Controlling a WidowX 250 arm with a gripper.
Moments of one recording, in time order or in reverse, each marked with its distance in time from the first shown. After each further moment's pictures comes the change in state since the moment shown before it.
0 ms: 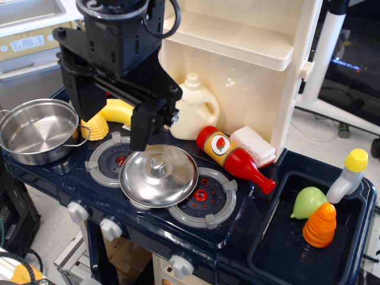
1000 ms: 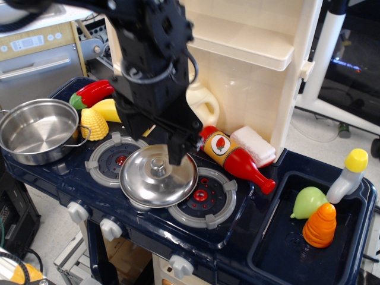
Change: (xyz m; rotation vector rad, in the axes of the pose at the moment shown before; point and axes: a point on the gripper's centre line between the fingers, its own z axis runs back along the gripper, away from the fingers) arm 0.049 -0.013 -0.072 -0.096 -0.157 -0.086
